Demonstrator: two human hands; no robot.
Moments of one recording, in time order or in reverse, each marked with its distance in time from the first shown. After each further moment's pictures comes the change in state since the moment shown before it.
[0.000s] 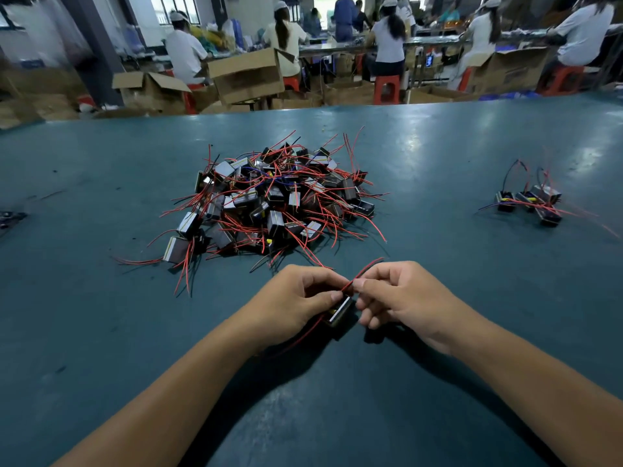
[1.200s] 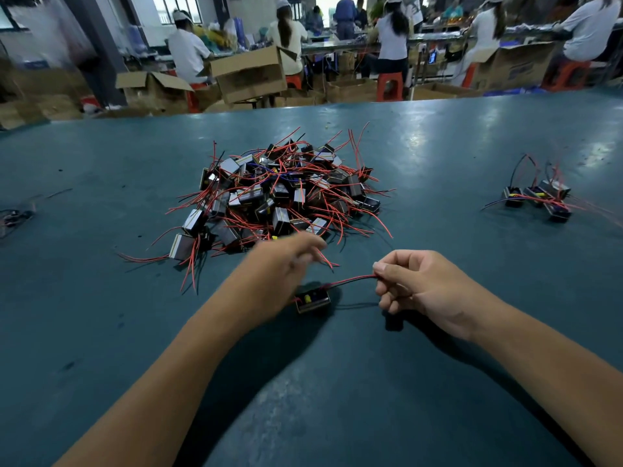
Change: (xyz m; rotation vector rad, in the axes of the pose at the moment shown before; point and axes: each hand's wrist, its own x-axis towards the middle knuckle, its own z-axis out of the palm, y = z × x) left_hand -0.005 0.014 -0.035 0.589 0.259 0.199; right_hand 0.010 0.004 -0.021 0.114 -0.010 -0.001
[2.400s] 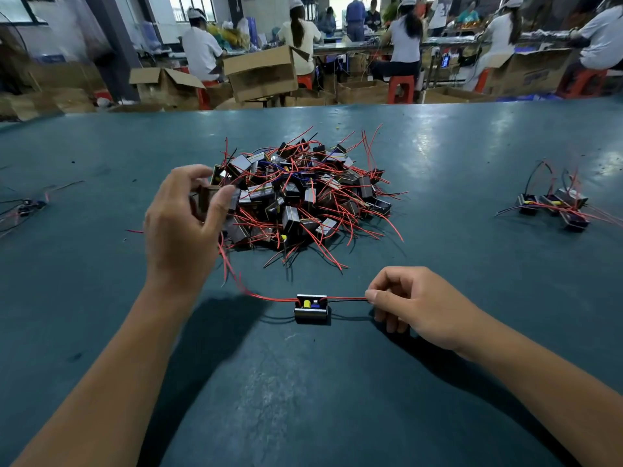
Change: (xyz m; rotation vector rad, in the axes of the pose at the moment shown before) left_hand -0.007 -0.055 -0.059 0.182 0.821 -0.087; right_hand -0.007 0.006 0.014 -0.546 -0.054 -0.123
